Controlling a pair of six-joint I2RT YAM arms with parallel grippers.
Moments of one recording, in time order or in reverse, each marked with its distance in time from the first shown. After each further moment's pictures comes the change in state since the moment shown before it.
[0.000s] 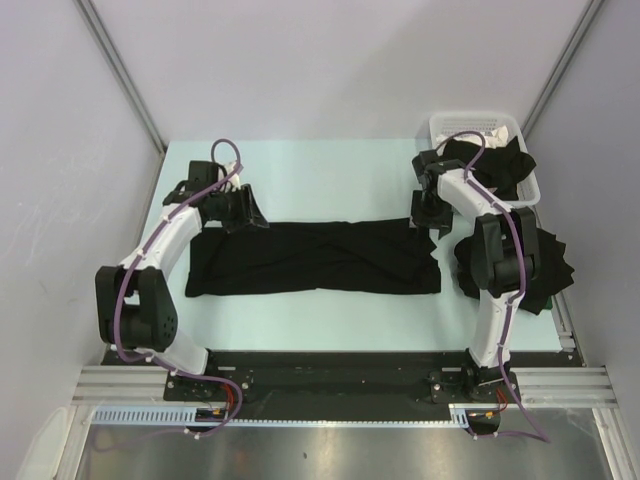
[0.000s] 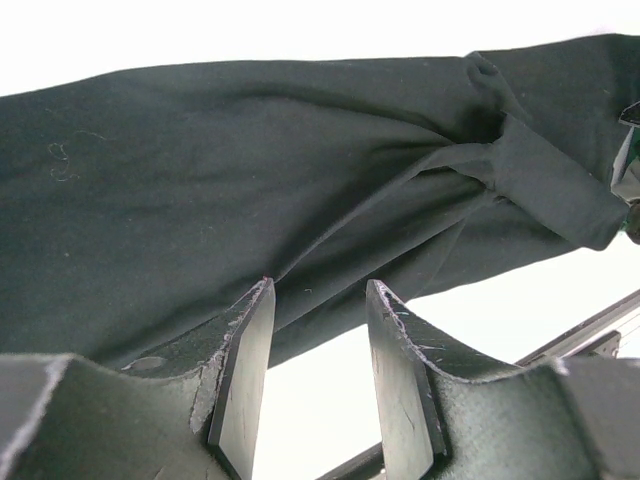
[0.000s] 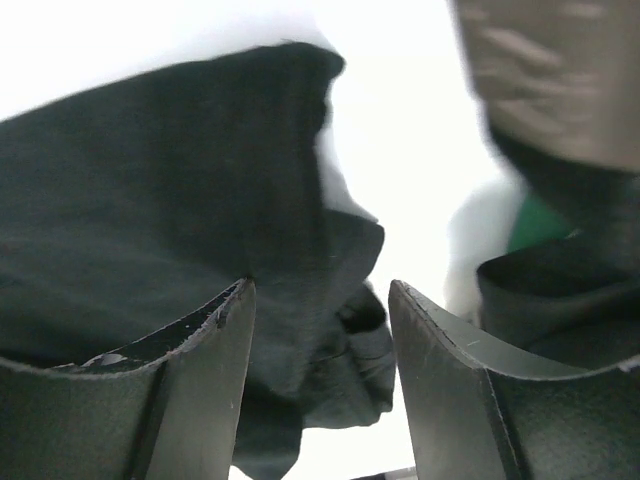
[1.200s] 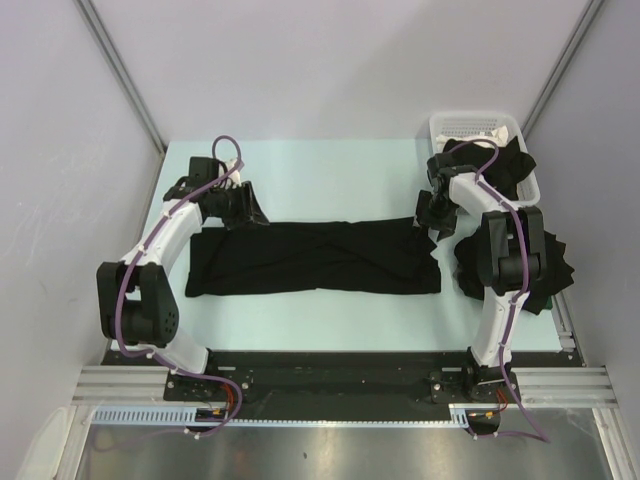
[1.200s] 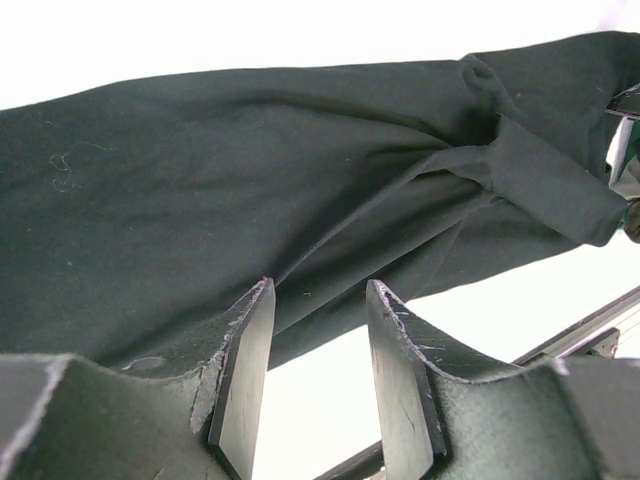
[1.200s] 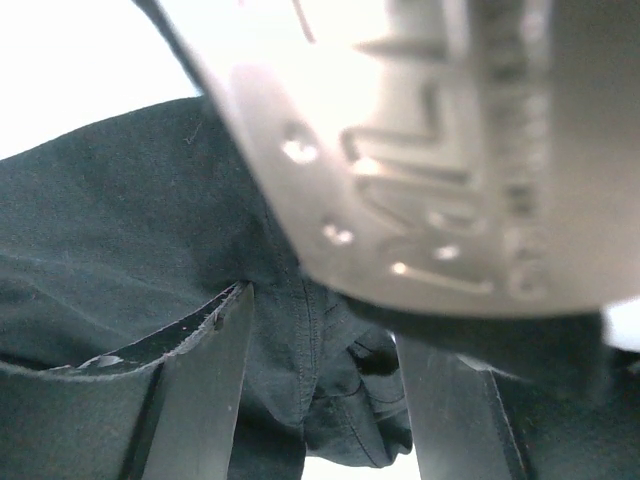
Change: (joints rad) left arm 0.000 0.029 0.043 -0.026 0.008 0.011; right arm -0.084 0.005 -0.077 0.117 -0.163 -0.011
